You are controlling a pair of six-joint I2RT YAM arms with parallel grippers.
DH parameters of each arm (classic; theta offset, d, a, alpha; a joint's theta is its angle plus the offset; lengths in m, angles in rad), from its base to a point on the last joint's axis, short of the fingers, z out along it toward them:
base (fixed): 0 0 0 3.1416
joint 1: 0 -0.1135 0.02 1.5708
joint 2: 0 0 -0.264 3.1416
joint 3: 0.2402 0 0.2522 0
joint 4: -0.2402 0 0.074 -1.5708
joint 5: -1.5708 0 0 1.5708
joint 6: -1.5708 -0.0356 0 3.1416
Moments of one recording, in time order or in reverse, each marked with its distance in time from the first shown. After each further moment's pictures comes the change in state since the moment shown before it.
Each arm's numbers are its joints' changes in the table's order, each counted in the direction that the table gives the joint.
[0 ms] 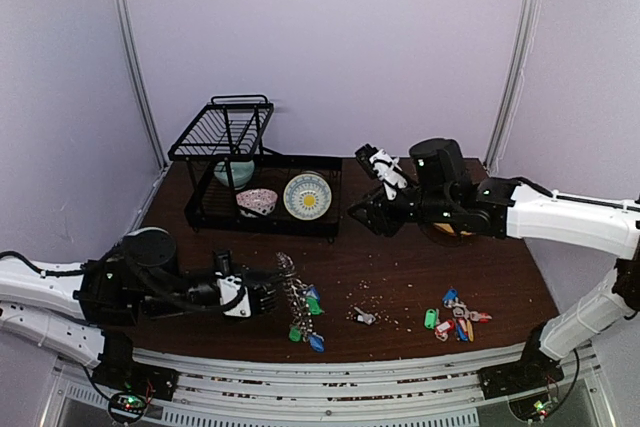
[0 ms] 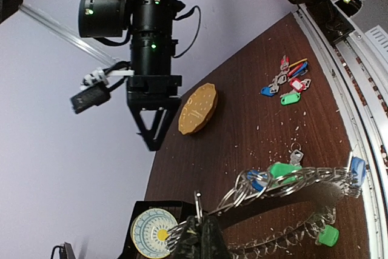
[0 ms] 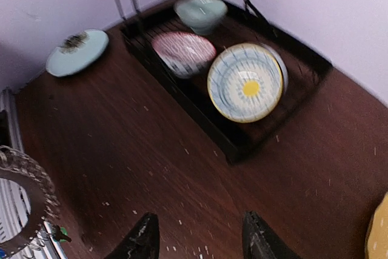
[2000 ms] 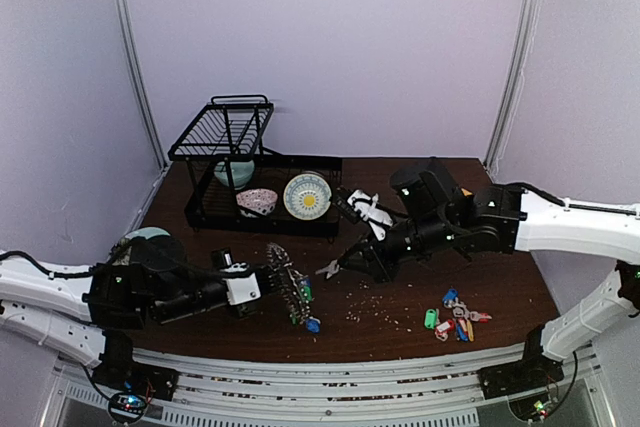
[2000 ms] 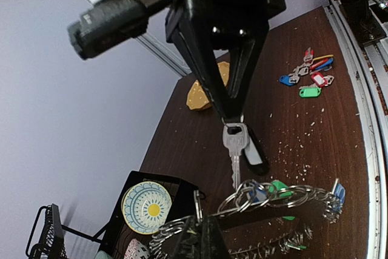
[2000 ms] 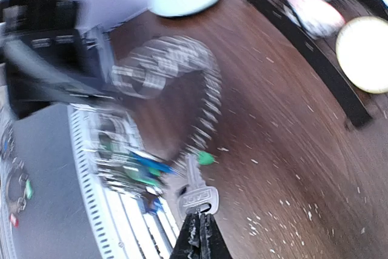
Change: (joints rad) left arm 0.000 0.043 -0.023 0.050 0.140 0.163; right arm -0.201 -0.027 0.059 -0.287 0.132 -0.140
